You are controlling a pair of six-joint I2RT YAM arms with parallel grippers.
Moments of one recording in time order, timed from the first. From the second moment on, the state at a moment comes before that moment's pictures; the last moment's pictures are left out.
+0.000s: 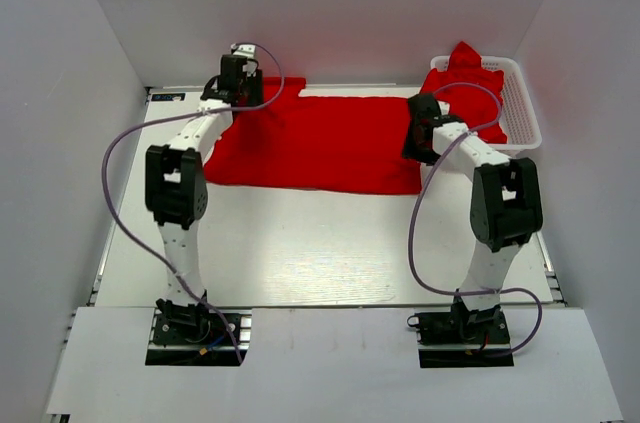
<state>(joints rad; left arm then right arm) -0.20 2.09 1.78 -0.27 -0.11 -0.07 0.26 1.86 1.39 -0.60 0.30 0.46</state>
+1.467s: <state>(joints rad) -0.12 1.73 1.01 -0.36 -0.14 -0.56 0.32 1.80 1.07 -0.25 -0.10 0.36</state>
